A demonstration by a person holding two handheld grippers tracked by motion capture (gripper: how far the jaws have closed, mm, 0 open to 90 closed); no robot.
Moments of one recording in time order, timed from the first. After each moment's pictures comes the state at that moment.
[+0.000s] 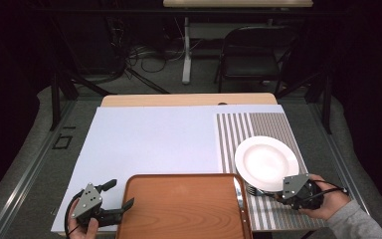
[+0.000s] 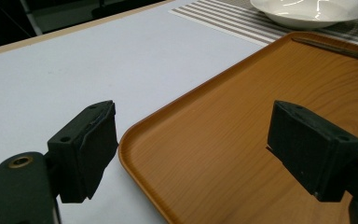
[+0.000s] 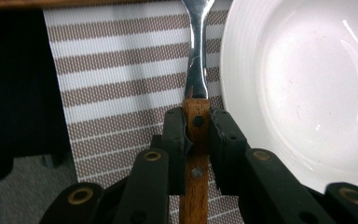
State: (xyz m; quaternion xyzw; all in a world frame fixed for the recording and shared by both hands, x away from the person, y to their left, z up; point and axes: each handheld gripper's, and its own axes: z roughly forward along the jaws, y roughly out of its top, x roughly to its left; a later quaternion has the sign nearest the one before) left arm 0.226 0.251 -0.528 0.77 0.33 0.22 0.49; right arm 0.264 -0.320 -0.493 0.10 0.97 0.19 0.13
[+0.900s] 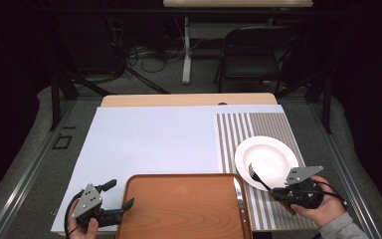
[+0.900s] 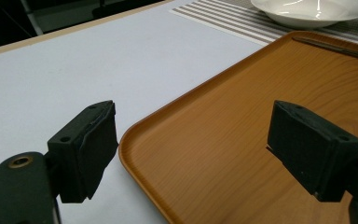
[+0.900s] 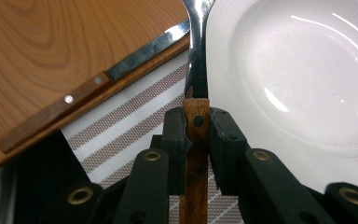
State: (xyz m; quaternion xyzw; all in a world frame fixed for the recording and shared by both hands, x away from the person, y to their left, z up) left arm 0.225 0.251 -0.528 0.77 0.33 0.22 0.49; right arm 0.259 -0.318 -0.490 0.31 0.90 0.30 0.10
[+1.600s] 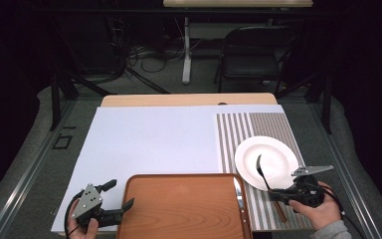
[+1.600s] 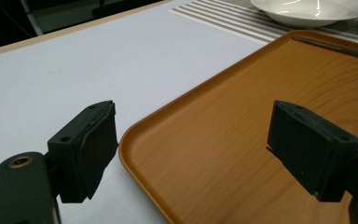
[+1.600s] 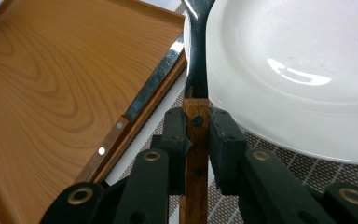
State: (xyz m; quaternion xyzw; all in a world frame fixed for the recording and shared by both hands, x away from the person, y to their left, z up) left arm 0.225 0.251 -0.527 0.78 0.33 0.22 0.49; right arm 0.258 -0.324 -0.500 0.48 0.80 0.37 0.02
